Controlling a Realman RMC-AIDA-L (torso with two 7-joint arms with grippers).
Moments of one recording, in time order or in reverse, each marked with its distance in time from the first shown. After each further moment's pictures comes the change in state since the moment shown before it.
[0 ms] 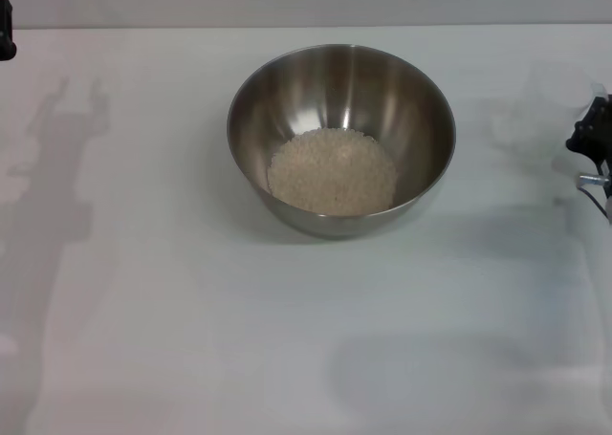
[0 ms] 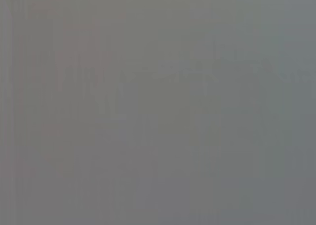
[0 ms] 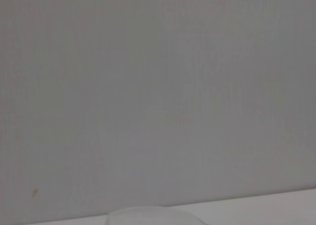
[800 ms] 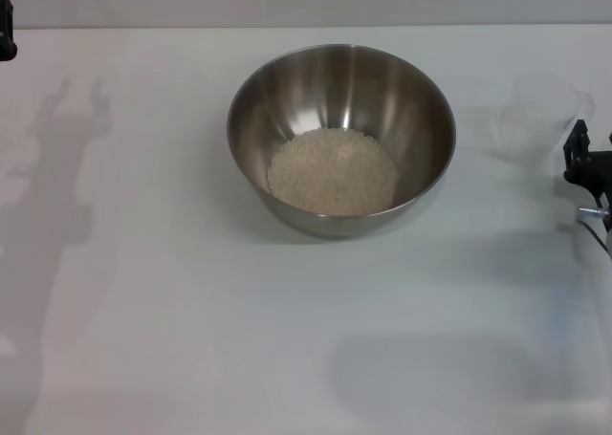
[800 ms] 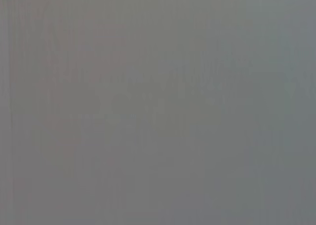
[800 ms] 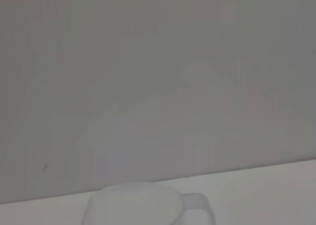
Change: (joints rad) left arm 0.011 0.000 0.000 -0.012 0.011 0.005 0.000; right arm -0.077 0.001 -0.047 0.051 0.000 -0.029 0.011
